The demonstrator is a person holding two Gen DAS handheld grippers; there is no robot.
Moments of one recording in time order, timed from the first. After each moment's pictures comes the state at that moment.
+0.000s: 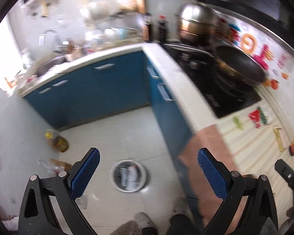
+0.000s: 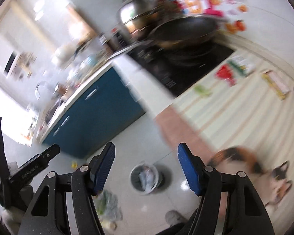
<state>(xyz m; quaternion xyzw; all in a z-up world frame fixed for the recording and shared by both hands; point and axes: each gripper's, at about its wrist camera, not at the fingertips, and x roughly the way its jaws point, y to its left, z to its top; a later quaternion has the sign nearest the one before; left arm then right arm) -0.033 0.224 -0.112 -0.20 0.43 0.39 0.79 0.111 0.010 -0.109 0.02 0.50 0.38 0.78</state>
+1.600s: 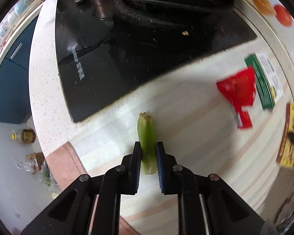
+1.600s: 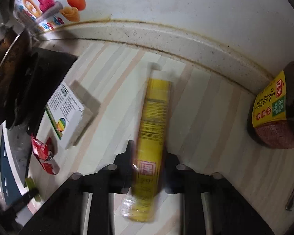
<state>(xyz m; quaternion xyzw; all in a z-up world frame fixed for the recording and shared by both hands) 0.297 0.174 -0.280 -0.22 0.63 0.26 0.70 0.506 -0.100 -0.309 0.02 0.60 0.11 0.79</state>
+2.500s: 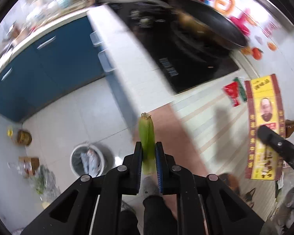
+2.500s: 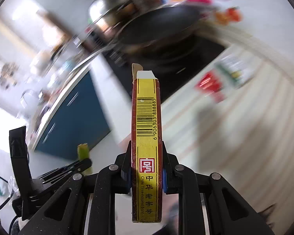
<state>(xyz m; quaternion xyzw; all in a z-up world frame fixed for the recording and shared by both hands) 0.057 0.247 -0.193 -0.27 0.52 0.26 0.77 0.228 0.057 -0.174 0.01 0.55 0.38 0.75</state>
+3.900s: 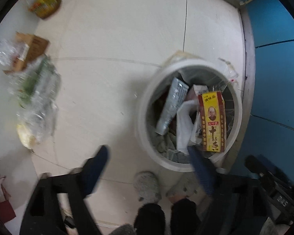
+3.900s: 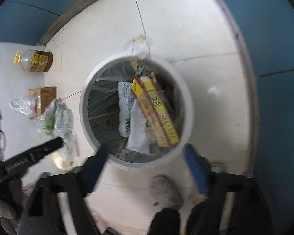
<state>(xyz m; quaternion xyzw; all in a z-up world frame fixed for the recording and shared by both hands) -0.271 0.456 -0.730 -0.50 0.58 0.39 0.51 -0.065 0.385 -0.787 -0.31 0.69 0.40 0.52</state>
